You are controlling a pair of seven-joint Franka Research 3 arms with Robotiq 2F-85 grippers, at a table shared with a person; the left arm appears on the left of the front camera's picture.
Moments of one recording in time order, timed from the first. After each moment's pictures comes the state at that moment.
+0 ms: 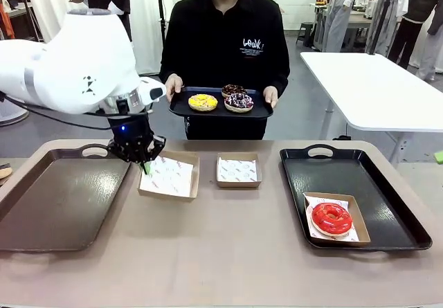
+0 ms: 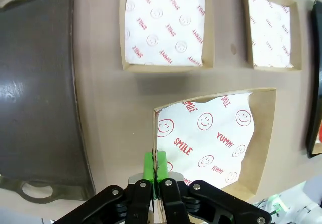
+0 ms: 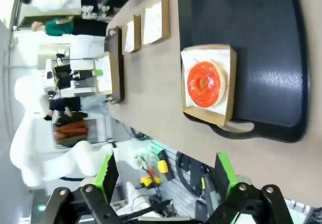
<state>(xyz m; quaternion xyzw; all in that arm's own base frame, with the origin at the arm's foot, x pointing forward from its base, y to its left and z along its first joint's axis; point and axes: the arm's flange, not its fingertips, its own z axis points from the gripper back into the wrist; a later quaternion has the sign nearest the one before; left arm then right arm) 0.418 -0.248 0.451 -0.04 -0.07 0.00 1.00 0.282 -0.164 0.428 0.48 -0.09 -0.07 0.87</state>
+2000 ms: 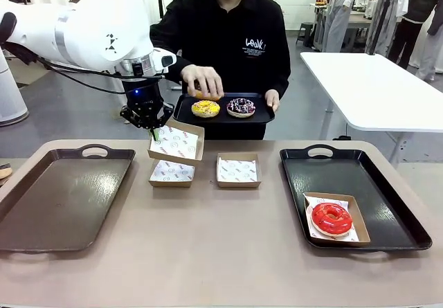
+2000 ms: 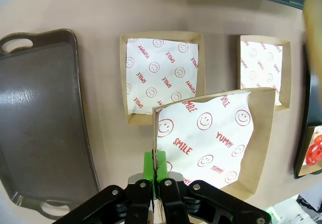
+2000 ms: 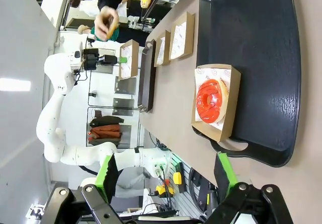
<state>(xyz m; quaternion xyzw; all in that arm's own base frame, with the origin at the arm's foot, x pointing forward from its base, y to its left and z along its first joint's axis) 0.501 -0.258 0.482 -0.03 -0.07 -0.01 1.00 0.281 -0.219 0.375 0.57 -0.15 -0.05 0.80</state>
